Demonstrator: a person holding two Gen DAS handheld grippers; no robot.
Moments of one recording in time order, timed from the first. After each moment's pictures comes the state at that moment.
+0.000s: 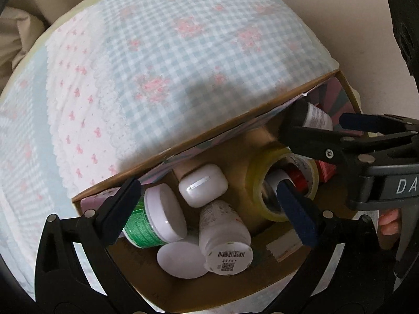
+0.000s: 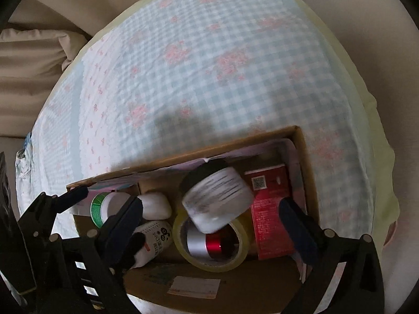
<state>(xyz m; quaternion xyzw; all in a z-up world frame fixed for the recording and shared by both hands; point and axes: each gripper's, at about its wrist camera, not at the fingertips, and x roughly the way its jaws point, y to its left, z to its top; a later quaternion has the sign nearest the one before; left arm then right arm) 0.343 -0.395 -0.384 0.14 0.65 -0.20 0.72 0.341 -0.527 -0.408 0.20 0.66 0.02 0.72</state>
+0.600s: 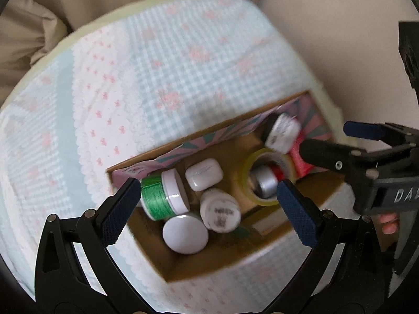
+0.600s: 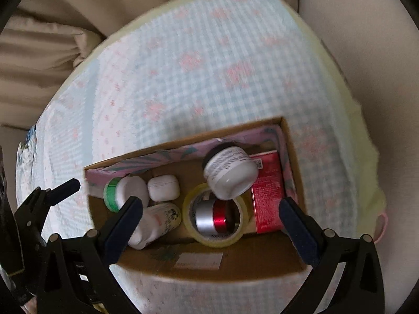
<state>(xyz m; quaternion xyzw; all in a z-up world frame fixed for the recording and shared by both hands) 0.309 -0.364 -0.291 0.09 0.60 -0.20 0.77 0.314 -0.512 -0.349 0.16 0.64 0.03 0.75</state>
